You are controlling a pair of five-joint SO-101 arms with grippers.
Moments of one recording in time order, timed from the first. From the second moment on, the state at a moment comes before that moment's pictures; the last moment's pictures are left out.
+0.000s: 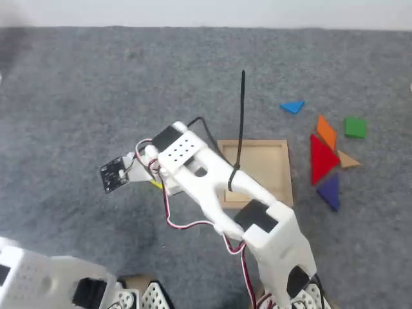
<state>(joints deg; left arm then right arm) -81.3 17.6 -4.7 71.3 -31.3 -50.5 29.4 -13.9 76.4 65.4</state>
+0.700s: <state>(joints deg) -78.2 17.6 -5.8 71.3 -31.3 -53.4 39.1 -18.5 75.8 62.5</state>
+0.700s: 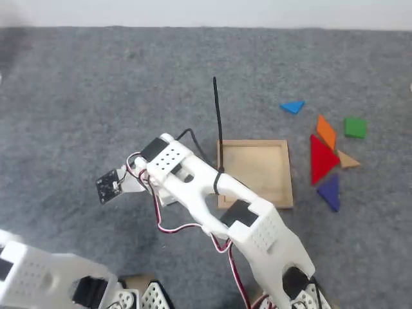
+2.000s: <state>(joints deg) -72.4 17.6 -5.8 75.4 -31.3 -42.4 30.5 -45.5 100.6 32.5</state>
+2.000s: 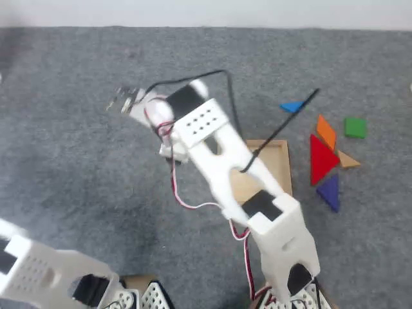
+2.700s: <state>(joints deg) -56.4 -11.8 13.7 76.7 -29.3 -24.3 2.5 -13.6 100.0 20.4</state>
